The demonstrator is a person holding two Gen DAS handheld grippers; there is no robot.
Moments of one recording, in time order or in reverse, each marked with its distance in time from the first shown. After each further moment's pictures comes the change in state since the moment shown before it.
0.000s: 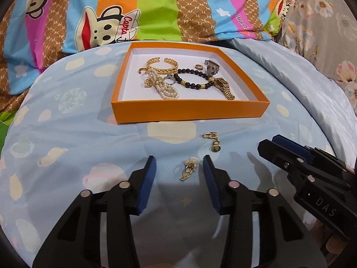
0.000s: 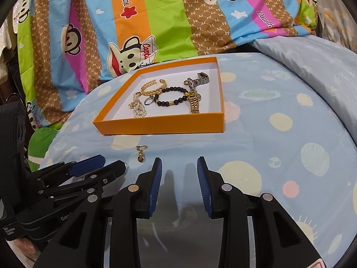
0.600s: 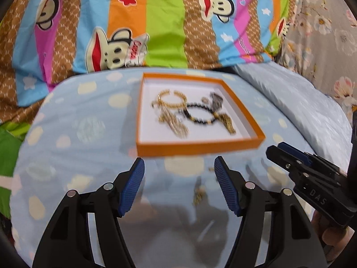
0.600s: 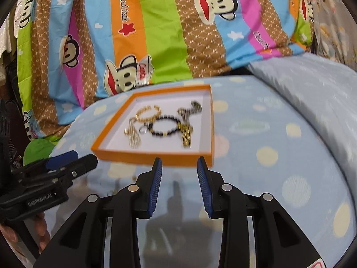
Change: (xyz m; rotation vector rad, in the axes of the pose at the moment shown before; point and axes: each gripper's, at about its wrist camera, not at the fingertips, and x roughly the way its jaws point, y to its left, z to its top) left arm -0.032 0.017 0.020 -0.031 -0.095 -0.006; right arm -0.012 -0.003 0.019 -0.016 -0.061 -0.048
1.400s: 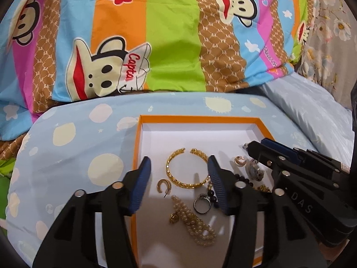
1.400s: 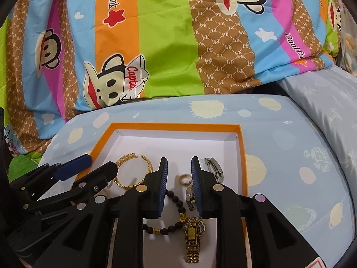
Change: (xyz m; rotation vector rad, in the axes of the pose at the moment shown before) left arm 0.104 0.019 0.111 -0.006 -0.060 0.068; right arm 0.124 0.014 0.121 -0.058 -0.003 0.000
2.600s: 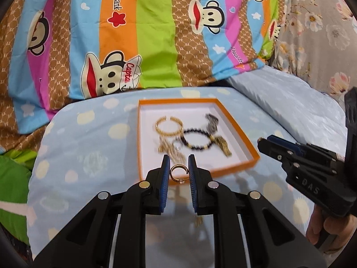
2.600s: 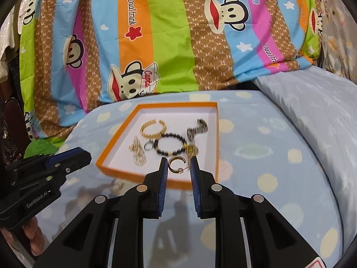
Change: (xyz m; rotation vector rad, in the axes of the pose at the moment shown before) left arm -0.118 -0.016 -0.047 0.075 -0.014 -0.069; right arm -0.120 0.001 -0.062 -0.002 -0.044 0.012
